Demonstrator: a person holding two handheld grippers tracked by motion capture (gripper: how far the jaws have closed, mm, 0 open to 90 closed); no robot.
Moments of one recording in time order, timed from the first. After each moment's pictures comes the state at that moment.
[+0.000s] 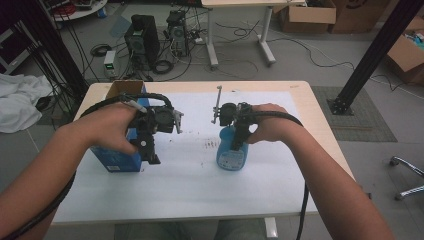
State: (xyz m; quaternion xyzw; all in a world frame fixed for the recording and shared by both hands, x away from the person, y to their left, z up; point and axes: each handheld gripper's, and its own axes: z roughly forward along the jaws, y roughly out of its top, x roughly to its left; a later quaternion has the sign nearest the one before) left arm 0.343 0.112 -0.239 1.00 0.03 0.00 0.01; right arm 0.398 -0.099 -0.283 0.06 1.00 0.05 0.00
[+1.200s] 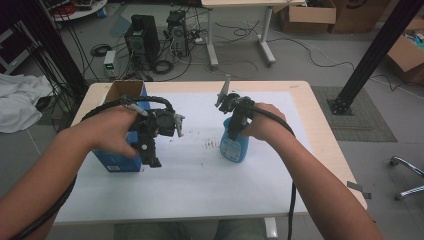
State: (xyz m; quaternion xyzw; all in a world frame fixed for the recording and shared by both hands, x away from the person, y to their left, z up) left arm 0.338 0.109 -0.243 1.00 0.02 0.00 0.01; right arm 0.432 -0.103 -0.296 0.28 0.96 0.04 0.02
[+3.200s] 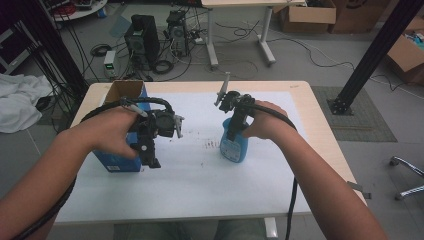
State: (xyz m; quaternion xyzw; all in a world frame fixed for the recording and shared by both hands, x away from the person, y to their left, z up) left arm 0.338 0.110 -0.245 1.00 0.02 0.00 0.01; right arm 0.424 -0.104 -0.282 0.24 0.97 0.05 0.03
